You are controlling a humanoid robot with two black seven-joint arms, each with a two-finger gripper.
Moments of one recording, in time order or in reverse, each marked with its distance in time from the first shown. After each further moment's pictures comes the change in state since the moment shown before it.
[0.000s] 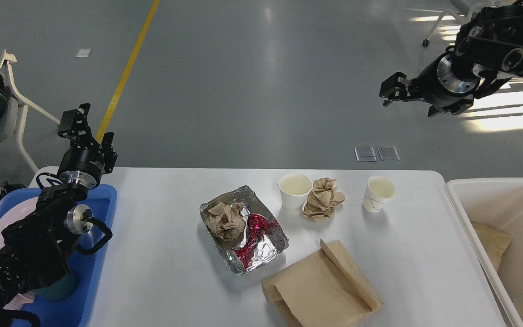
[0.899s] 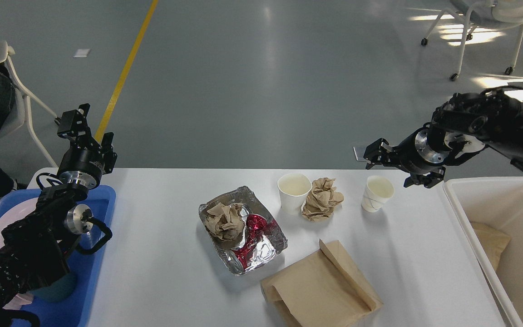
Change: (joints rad) left arm 0.000 0.000 0.000 0.000 0.000 0.000 0.000; right arm -0.495 -0.030 0.114 -0.200 0.137 -0.210 -0.004
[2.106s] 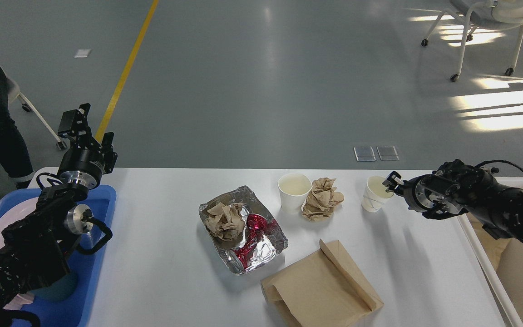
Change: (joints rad) left arm 0.000 0.000 0.000 0.000 0.000 0.000 0.000; right arm -0.370 0.068 0.136 -0.252 0.024 -0.327 -0.004
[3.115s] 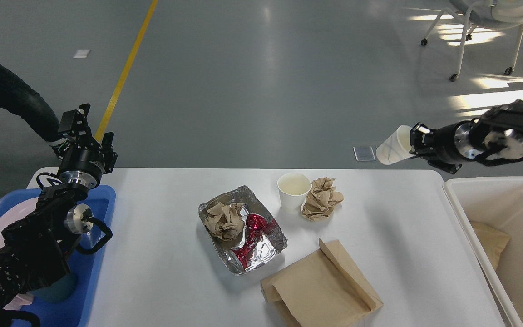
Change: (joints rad) left arm 0.000 0.000 0.000 0.000 0.000 0.000 0.000; right arm 0.486 -0.387 0.077 0.411 -0.008 0.235 0.000
